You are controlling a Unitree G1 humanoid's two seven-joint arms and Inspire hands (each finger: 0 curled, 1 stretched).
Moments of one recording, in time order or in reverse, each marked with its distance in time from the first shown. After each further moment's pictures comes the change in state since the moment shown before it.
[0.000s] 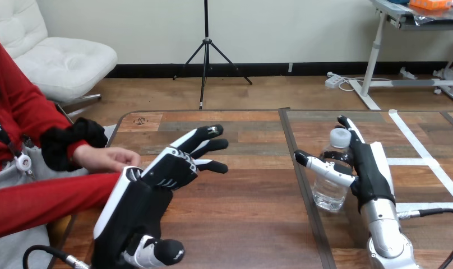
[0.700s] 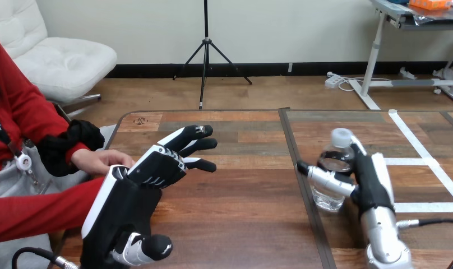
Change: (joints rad) left arm 0.020 0.008 0.035 -0.041 -0.030 0.047 -0.014; right arm 0.002 0.015 -0.006 0.049 -0.002 0.054 -0.015
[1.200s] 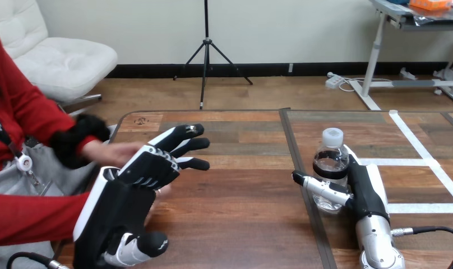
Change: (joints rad) left arm 0.030 0.002 0.024 -0.044 -0.030 0.039 -0.019; right arm 0.010 0.021 -0.002 0.013 -0.008 0.020 -0.017
